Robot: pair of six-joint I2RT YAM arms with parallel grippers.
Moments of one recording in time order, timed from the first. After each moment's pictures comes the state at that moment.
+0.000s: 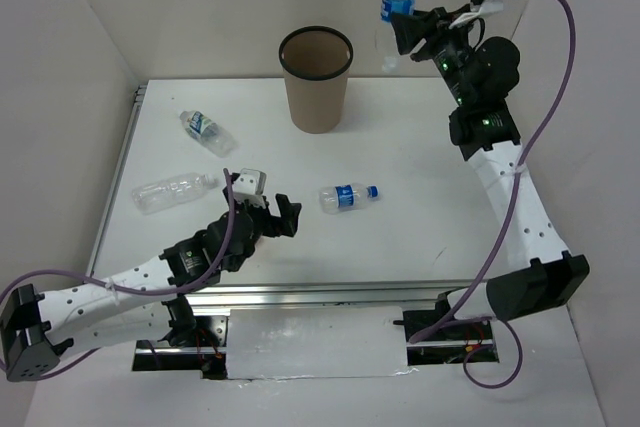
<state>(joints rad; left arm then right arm) -1.02 0.88 0.60 0.02 -0.63 -0.45 0.21 1.37 1.57 0.13 -0.19 0.31</state>
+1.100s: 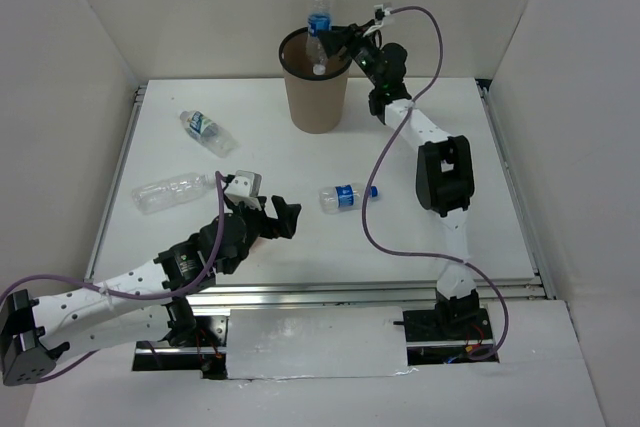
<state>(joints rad) -1.03 0.83 0.58 0.05 -0.60 -0.46 0.28 2.32 2.02 0.76 -0.37 0.54</state>
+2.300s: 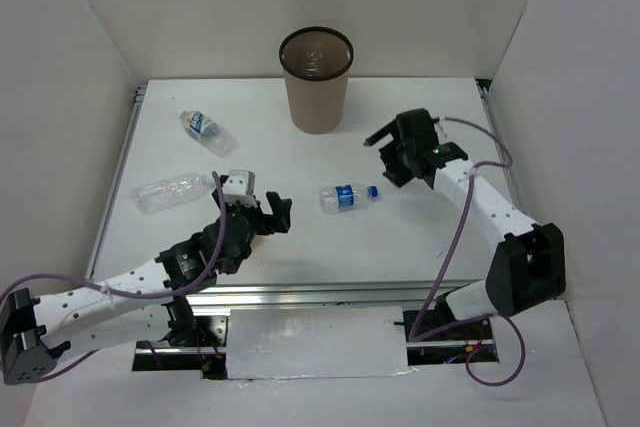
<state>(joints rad) -1.03 0.85 0.58 0.01 -0.73 -0.48 0.33 1.42 1.17 -0.50 0.10 1.21</state>
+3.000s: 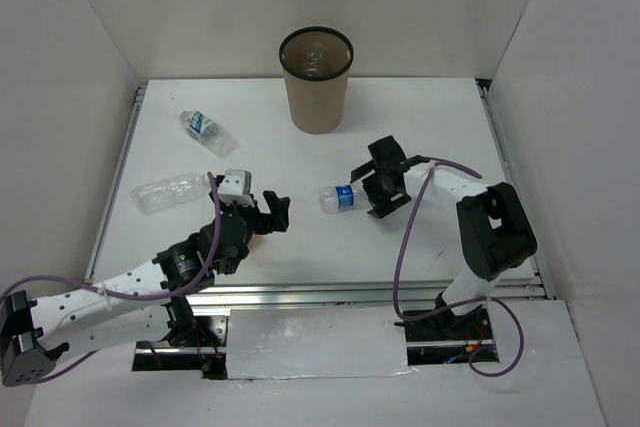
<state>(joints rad) -1.03 0.82 0.58 0.01 -0.75 -0.48 0.41 1.62 0.98 -0.46 0.07 1.45</state>
